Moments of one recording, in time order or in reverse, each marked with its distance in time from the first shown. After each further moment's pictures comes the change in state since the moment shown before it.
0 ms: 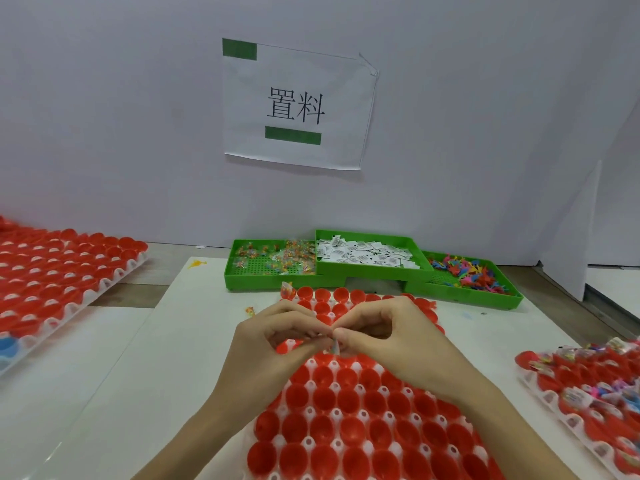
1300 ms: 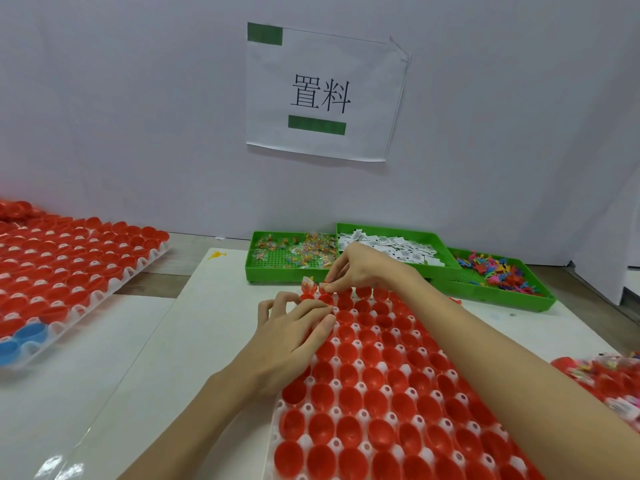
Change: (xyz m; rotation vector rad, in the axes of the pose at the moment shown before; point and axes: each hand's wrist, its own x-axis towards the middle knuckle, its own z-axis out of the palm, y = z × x) left_hand 0.016 -0.062 -0.014 0.736 -0.342 -0.121; right_hand 0.165 0.034 0.005 -0.511 -0.192 0.296
